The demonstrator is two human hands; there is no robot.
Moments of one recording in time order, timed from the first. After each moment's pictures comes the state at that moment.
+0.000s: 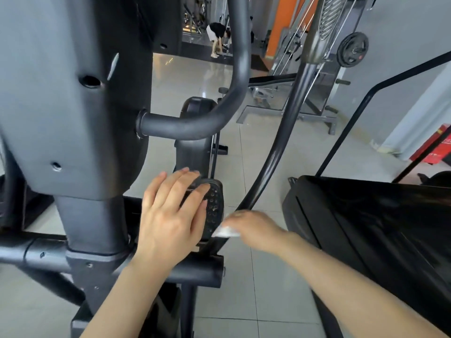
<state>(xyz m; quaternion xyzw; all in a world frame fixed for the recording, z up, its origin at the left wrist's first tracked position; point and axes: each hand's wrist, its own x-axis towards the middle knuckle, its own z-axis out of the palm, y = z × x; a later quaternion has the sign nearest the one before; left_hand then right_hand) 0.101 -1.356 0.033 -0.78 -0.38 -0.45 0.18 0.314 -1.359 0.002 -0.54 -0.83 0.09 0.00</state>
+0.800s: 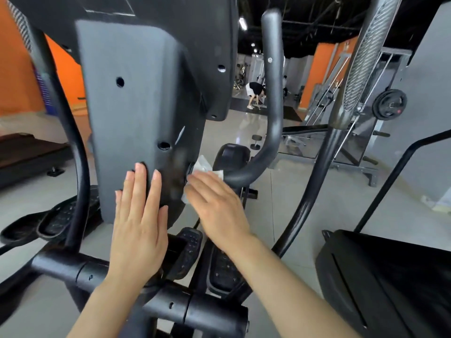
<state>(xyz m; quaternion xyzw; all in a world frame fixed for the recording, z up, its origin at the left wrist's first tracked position) 0.018 -1.341 0.065 -0.70 -0.51 -0.47 0.16 0.178 -1.314 0.106 -0.34 -0.83 -0.27 0.35</state>
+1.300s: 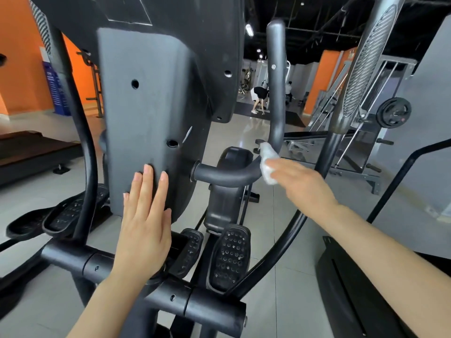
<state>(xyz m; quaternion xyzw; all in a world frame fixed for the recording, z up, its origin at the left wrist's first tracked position) 0.016 -1.353 0.063 -0.71 -0.52 -0.45 0.09 0.321 -1.313 0.163 -0.41 -0.83 -0.29 0.25</state>
